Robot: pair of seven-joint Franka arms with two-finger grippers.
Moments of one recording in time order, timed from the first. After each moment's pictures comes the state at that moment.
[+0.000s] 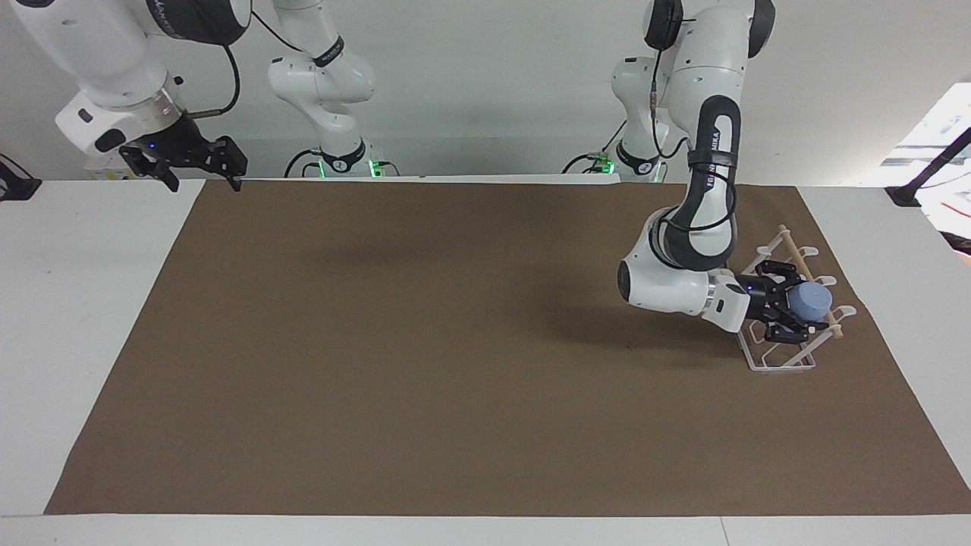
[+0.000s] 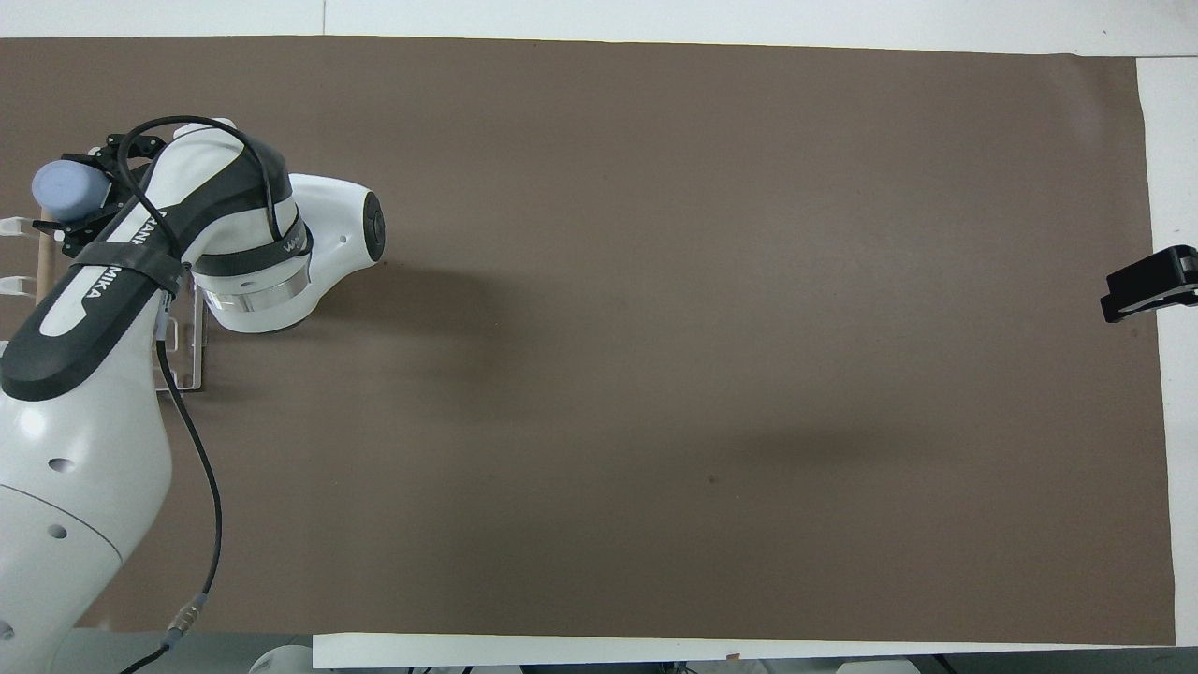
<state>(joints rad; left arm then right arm) -0.38 0.42 0.03 -1.84 1.43 1.53 -2.09 -0.04 0.00 -0.04 -1.53 -0.08 1.35 -0.13</state>
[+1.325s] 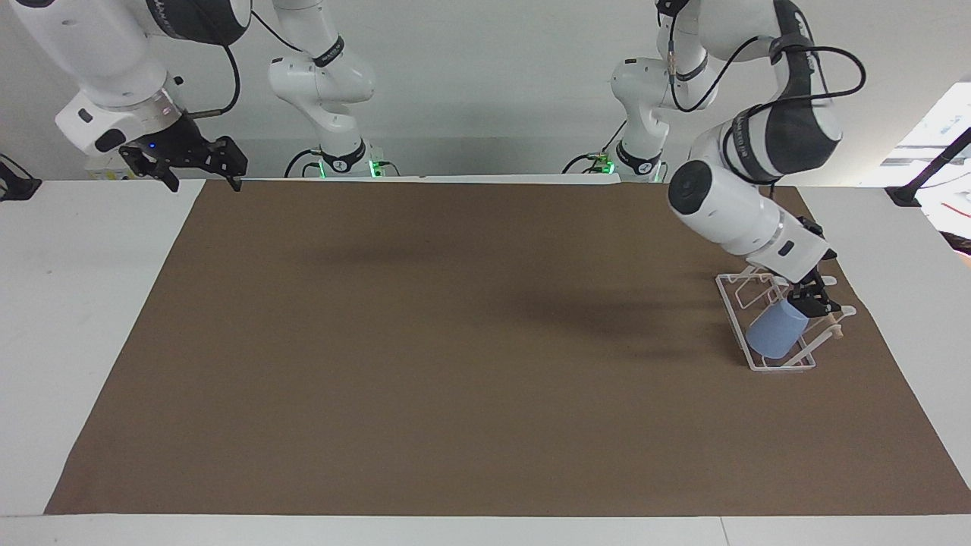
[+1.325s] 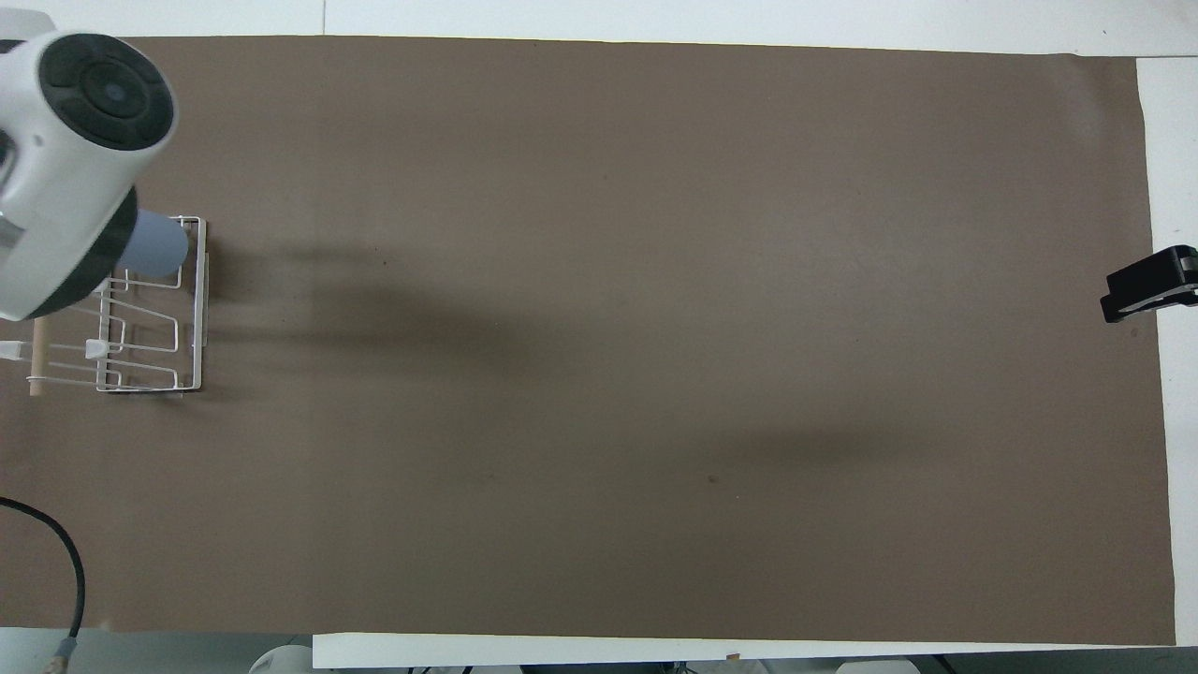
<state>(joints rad) -0.22 0.16 0.02 -1.69 0.86 1.78 -1.43 -0.04 0.00 -0.04 -1.53 -0.08 1.35 -0.13</state>
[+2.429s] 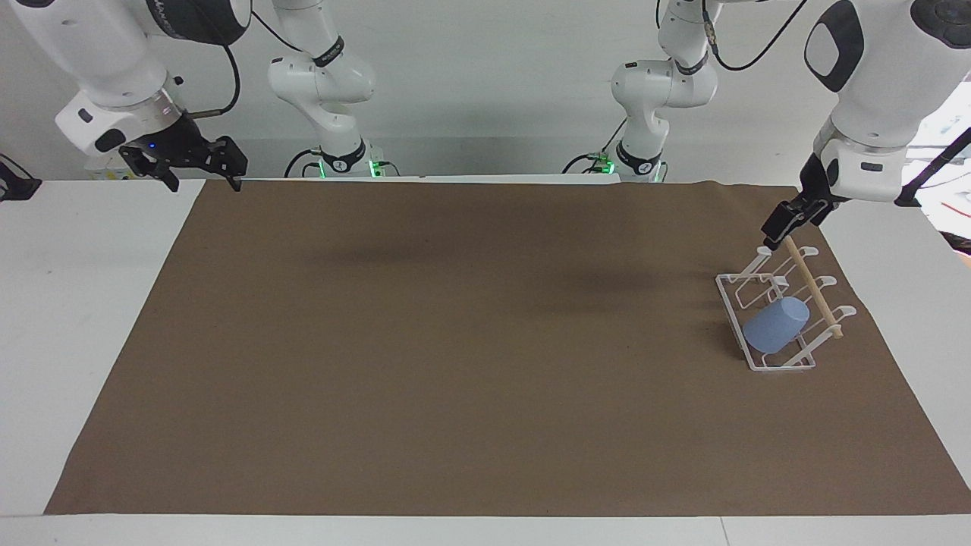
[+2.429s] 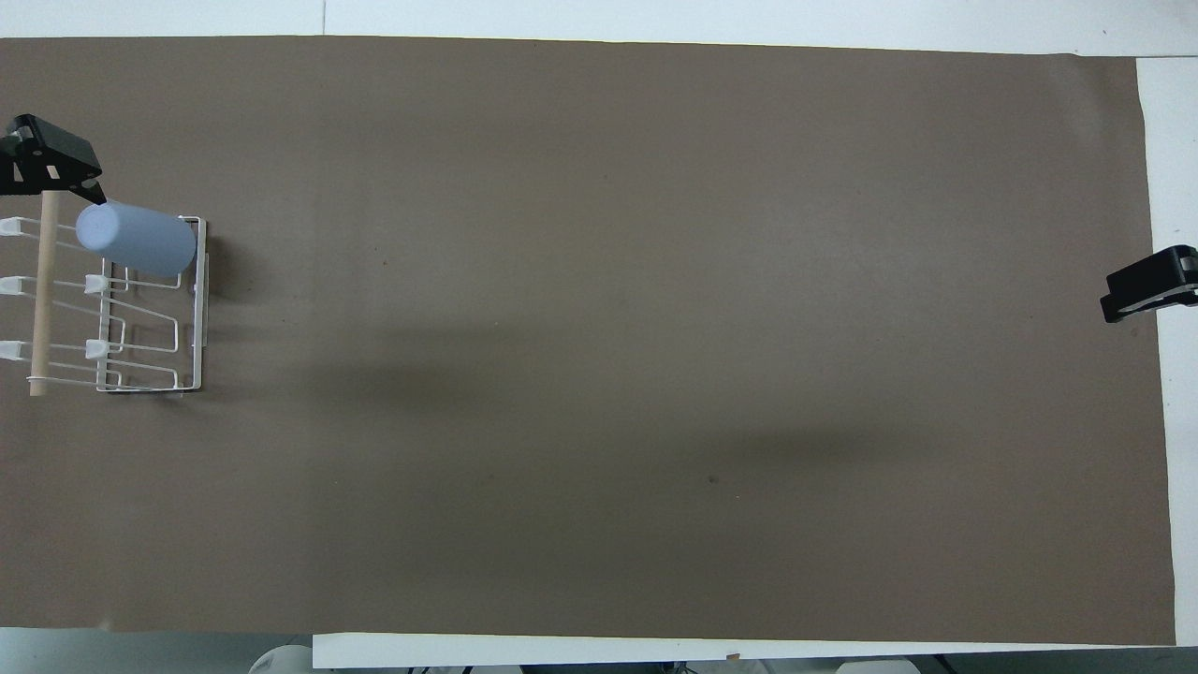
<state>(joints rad) -0.15 0.07 0.02 -1.49 0.08 1.54 -0.36 -0.04 0.00 -0.04 -1.53 -0.08 1.35 -0.13</state>
